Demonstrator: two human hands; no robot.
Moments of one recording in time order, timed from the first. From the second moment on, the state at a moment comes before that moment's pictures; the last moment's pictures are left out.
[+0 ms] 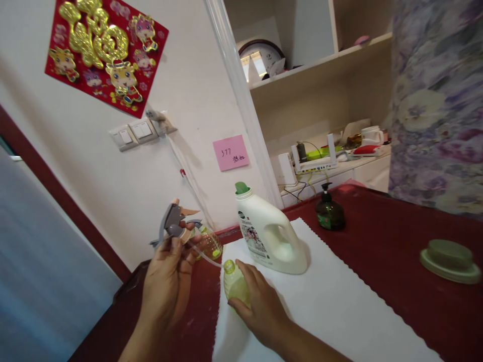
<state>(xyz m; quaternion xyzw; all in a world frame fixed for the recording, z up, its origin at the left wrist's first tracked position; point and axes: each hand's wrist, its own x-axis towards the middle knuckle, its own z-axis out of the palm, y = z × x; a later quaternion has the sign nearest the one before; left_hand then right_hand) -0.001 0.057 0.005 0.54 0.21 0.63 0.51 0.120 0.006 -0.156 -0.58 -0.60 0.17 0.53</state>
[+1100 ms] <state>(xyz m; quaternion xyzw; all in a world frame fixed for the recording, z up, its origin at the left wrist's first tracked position) 0.006 0.073 -0.099 0.63 0.32 0.46 0.53 0.120 0.005 -0.154 -0.59 -0.60 0.17 0.52</state>
